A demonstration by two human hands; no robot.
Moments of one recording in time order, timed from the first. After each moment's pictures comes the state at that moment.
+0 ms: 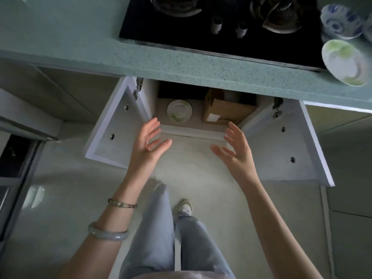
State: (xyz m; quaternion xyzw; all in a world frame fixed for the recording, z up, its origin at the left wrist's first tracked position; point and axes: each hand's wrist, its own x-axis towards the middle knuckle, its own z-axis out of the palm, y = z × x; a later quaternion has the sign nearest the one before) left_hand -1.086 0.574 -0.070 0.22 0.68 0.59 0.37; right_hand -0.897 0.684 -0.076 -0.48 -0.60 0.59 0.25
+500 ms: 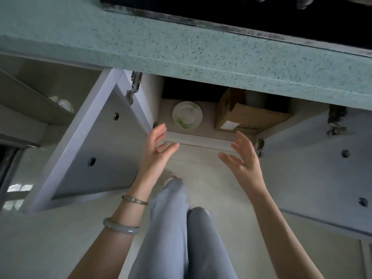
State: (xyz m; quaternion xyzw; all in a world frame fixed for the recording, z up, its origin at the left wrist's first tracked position) left_hand -1.172 0.674 -0.283 0.19 0.70 0.57 0.39; right_hand -0.977 0.774 -0.262 -0.51 -0.60 0.58 0.22
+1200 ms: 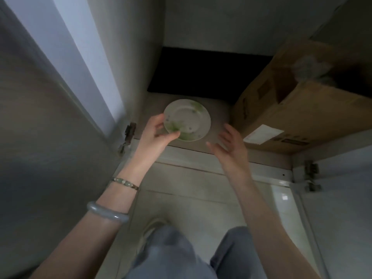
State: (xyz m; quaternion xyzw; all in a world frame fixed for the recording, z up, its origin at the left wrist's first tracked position) left_hand -1.256 0.811 -0.633 0.27 0.71 0.54 0.35; right_hand -1.087 0.888 -0.628 -0.49 -0.60 0.56 0.30
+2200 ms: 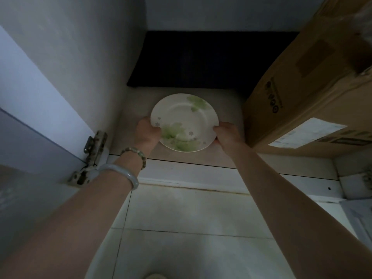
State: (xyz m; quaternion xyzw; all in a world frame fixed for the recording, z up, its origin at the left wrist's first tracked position) left_hand -1.328 0.939 -0.814 0.22 0.82 0.41 0.33; right_hand -1.160 1.054 -0.817 -0.63 -0.54 0.54 0.16
